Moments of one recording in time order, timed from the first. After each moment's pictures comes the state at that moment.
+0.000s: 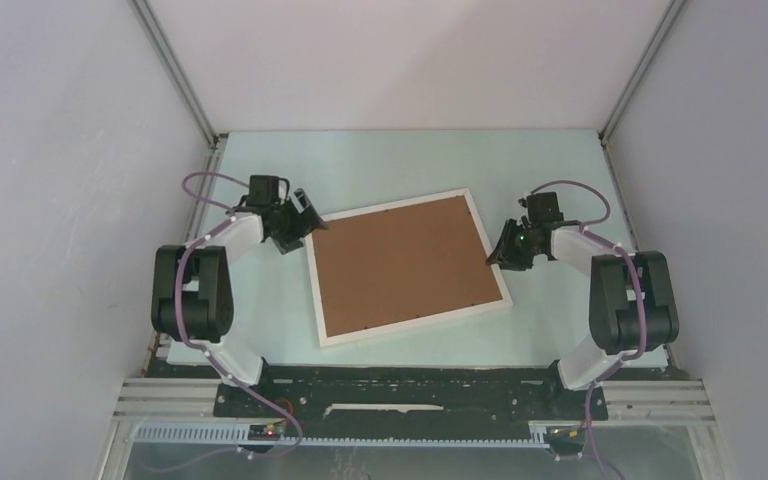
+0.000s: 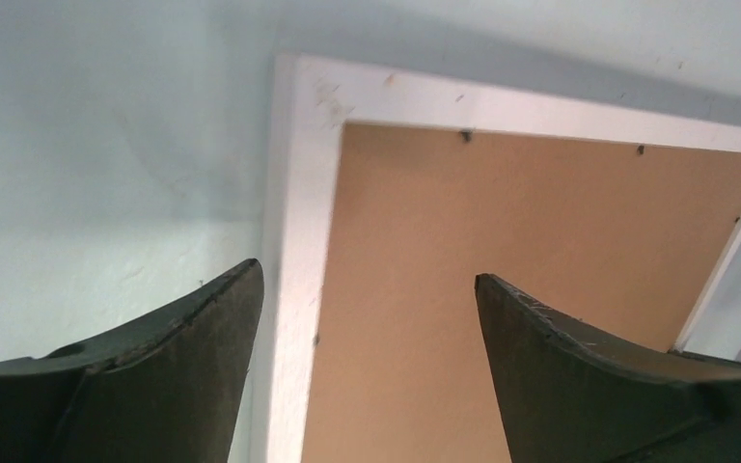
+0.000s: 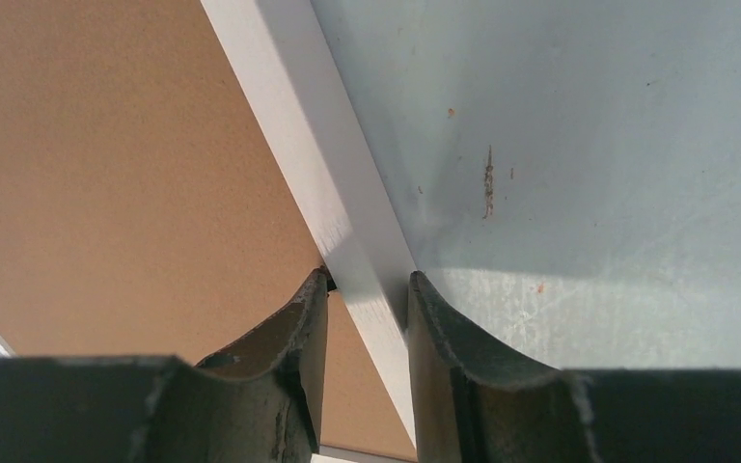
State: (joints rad) left arm -0.05 1.70 1.04 -0.29 0.23 -0.63; right arm 0.09 1.62 0.87 -0.34 -0.30 0.43
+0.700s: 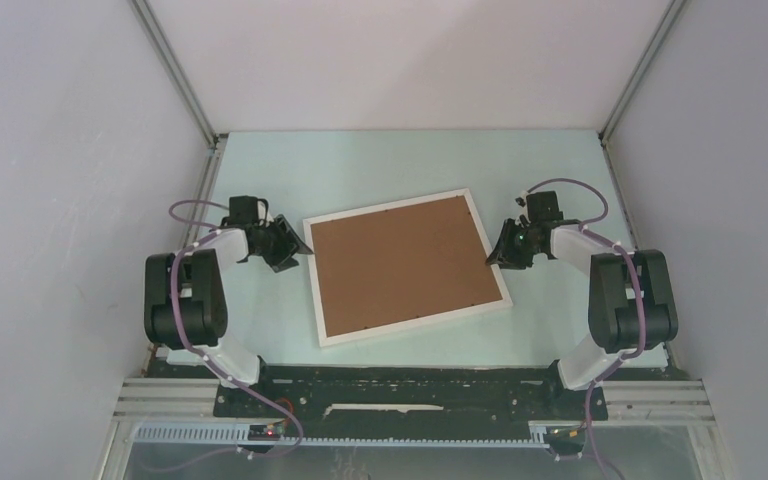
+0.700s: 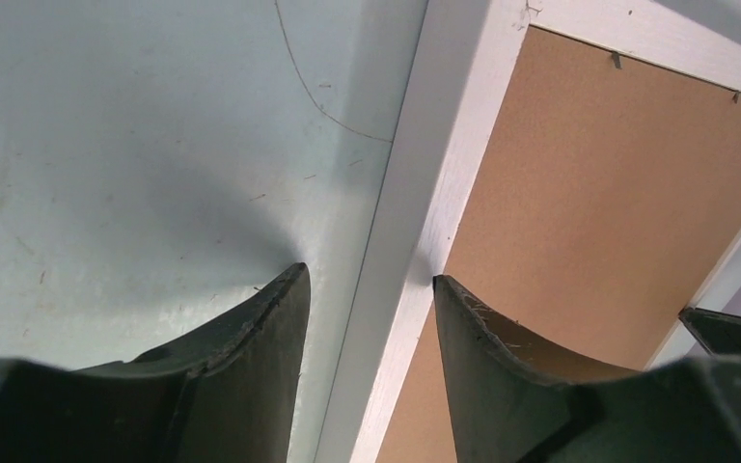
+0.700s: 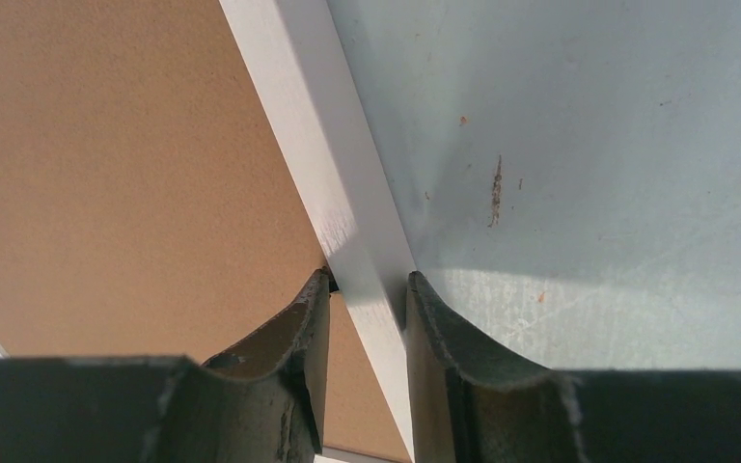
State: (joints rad) left arm 0.10 1.63 0.86 -0.30 0.38 -0.55; right arm 0.09 1.63 0.88 -0.34 -0.32 0.38
